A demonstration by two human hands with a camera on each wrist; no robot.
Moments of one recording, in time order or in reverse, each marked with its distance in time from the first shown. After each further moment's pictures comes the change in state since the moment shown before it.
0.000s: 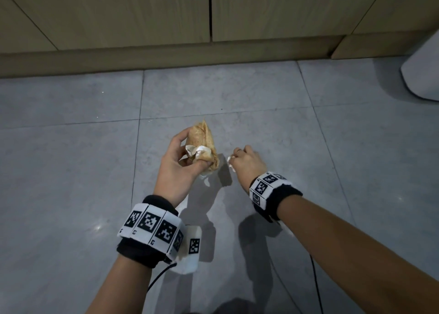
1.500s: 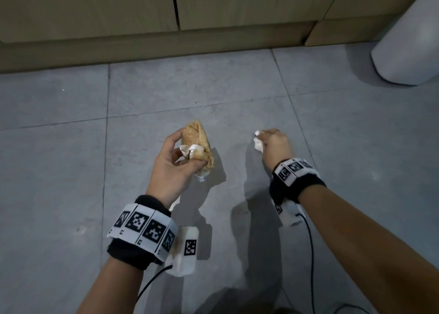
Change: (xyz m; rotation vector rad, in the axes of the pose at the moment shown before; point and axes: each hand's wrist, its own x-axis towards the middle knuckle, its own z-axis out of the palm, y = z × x) left_hand 0.004 -0.013 0.034 -0.073 -0.078 -0.106; right_hand -0.014 0.112 -0.010 0.153 0.264 0.347
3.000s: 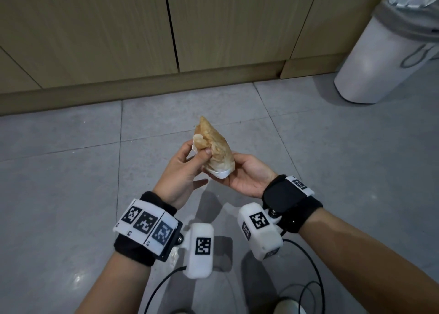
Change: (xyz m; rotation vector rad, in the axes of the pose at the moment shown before) left_hand -0.049 0.055 0.014 -0.188 -0.267 -0.070; right_hand -0.095 -0.104 -0.077 1.837 -0.709 0.354
